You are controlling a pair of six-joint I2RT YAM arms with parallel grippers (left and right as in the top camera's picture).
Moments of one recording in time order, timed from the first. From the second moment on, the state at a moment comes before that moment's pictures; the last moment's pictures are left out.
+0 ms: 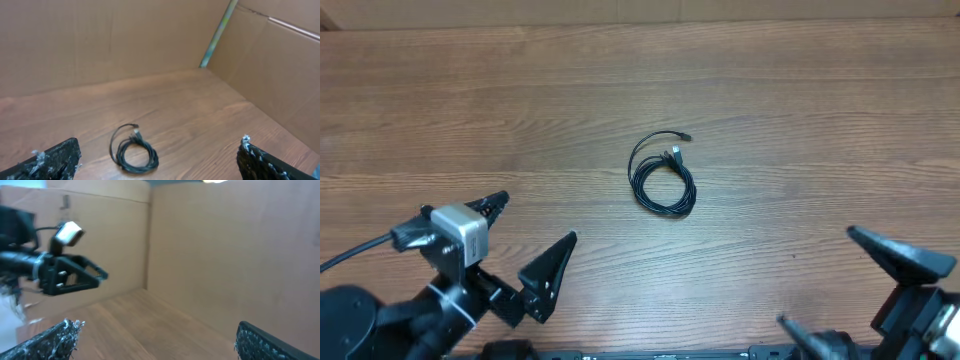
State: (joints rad) left arm 0.04 0.64 1.37 -0.98 0.66 -0.11; right arm 0.04 0.47 1.36 -0.72 -0.79 0.06
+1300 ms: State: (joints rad) left arm -0.35 1.68 1.18 -0.58 0.26 -0.12; right arm 0.04 0.62 1.36 -0.86 -0.41 0.33
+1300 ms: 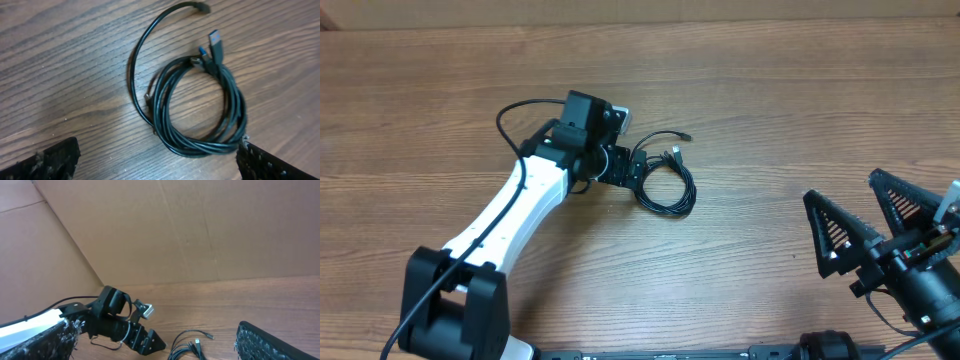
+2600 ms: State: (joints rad) left arm -0.52 1.86 1.17 -0.46 0.17 -0.29; right arm 0.04 0.62 1.36 -0.89 -0.45 0.33
